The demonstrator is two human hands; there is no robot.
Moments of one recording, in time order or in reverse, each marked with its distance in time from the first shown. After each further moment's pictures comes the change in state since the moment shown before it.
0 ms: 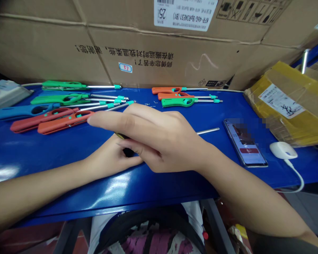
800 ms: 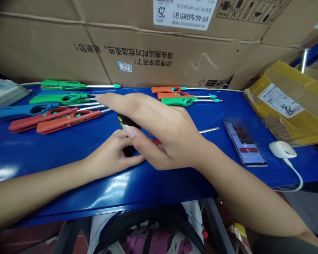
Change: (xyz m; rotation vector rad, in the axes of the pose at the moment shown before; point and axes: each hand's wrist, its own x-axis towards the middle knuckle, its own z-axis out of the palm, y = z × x) left_hand 0.000 -0.002 0.001 0.051 -0.026 0.005; right_hand 0.001 0.004 0.004 0.045 0.080 0.046
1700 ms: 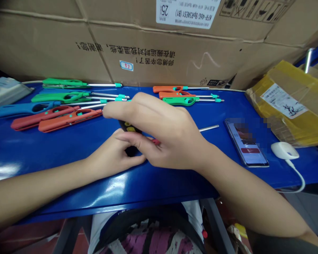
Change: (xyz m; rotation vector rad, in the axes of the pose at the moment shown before) left_hand 0.000 0.002 0.000 0.024 -0.002 -0.011; right_hand 0.003 -0.006 0.002 -0.064 0.056 -0.031
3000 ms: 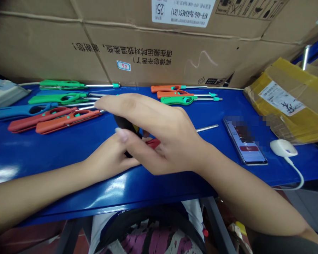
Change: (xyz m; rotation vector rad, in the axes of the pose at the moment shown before) left_hand -0.001 0.001 0.001 0.099 -0.012 0.093; right_hand -0.002 -0.003 -0.004 0.019 -0.053 0.074
